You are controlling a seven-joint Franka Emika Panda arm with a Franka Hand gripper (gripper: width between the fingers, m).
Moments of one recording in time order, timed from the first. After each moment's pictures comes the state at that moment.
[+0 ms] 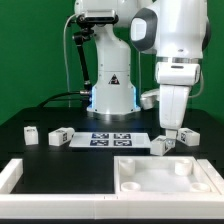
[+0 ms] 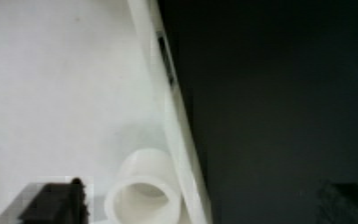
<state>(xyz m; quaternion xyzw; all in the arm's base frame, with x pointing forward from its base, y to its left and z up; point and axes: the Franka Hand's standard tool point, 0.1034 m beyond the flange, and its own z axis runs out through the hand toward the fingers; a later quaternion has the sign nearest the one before) 0.478 0.114 0.057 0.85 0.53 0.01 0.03</state>
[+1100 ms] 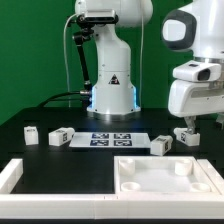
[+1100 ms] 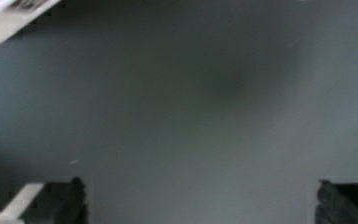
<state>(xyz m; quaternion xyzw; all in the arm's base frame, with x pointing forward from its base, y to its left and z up) 0.393 0.205 0.052 0.97 0.26 0.00 0.01</state>
